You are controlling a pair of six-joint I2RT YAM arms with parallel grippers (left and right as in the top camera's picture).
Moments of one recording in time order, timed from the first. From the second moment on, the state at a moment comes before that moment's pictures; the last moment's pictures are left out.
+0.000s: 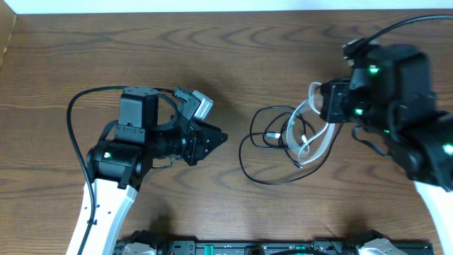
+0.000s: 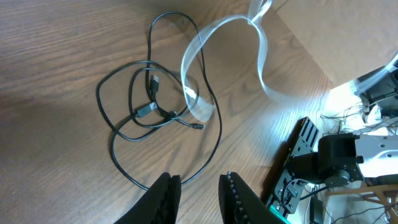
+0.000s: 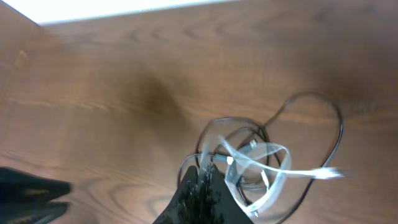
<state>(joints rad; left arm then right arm) -0.21 1.10 1.04 -0.81 0.83 0.09 0.37 1.25 1.67 -1.14 -0.07 0.37</state>
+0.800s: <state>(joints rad) -0.21 1.10 1.04 -0.81 0.83 0.09 0.32 1.23 1.81 -1.27 0.13 0.34</state>
